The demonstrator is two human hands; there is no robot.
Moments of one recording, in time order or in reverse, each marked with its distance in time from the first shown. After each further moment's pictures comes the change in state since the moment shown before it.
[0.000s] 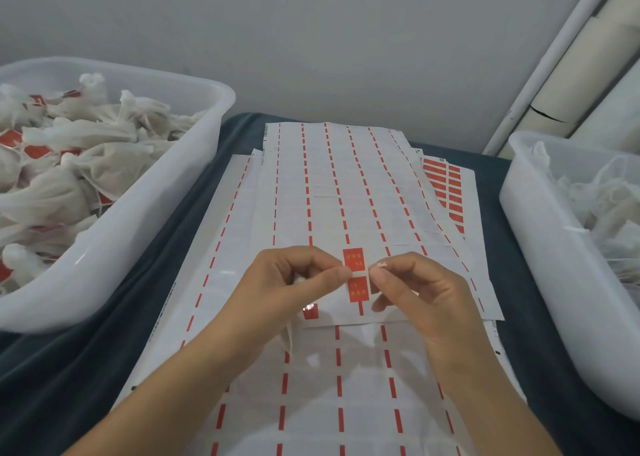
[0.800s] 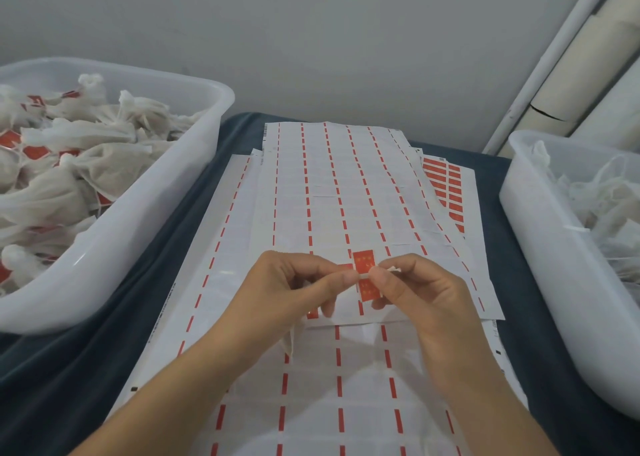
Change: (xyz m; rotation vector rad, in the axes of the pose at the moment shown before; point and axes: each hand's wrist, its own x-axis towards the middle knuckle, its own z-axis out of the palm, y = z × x) left_hand 0.000 -0.003 0.002 0.083 -0.014 0.035; right_hand -0.002 -0.004 0.003 0.072 0.040 0.091
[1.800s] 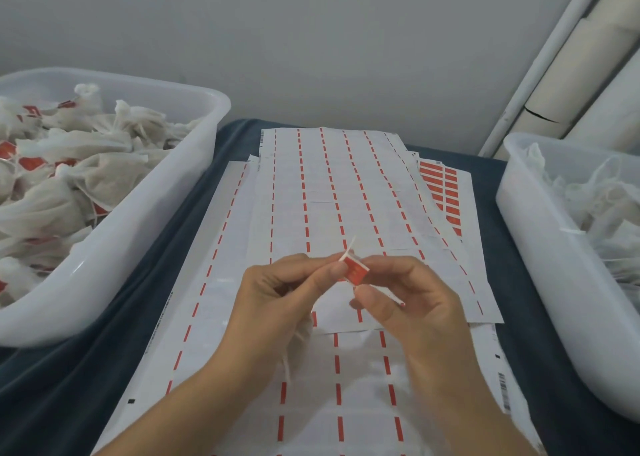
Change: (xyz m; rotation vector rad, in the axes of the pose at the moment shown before) left_hand -0.007 0.000 0.011 -0.204 0.191 0.115; right_hand -0.007 0.002 0.009 0.055 -0.003 -0.047
